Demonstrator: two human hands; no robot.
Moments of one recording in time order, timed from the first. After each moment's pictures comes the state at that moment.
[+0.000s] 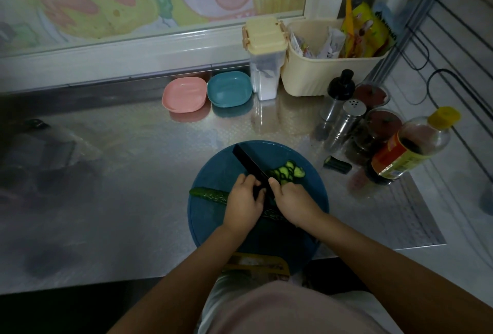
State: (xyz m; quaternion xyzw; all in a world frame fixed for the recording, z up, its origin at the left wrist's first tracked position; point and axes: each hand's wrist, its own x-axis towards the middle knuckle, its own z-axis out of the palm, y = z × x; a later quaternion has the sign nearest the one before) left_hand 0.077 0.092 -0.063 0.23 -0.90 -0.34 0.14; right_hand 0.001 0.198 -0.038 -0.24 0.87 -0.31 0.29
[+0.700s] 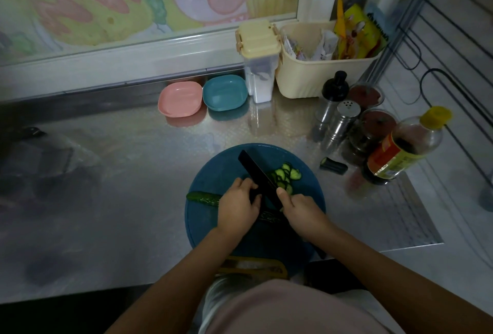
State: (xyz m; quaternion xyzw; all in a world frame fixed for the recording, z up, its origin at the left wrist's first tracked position) left_hand 0.078 0.089 -0.052 0.23 -0.93 -0.26 0.10; right_hand 0.005 0.225 -0.038 -0.22 0.87 -0.32 0.31
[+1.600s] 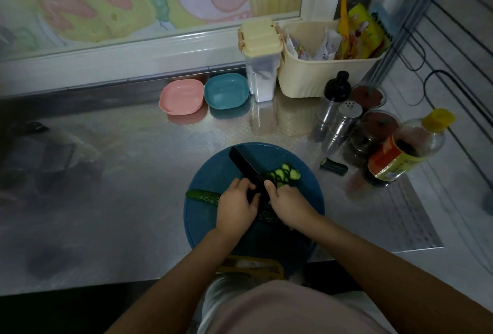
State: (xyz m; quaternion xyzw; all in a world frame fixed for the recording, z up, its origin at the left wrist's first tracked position) left_hand 0.080 0.092 -0.053 0.24 -0.92 -0.28 0.12; right_hand -0.002 0.199 -0.038 -0.21 0.87 -0.31 0.33
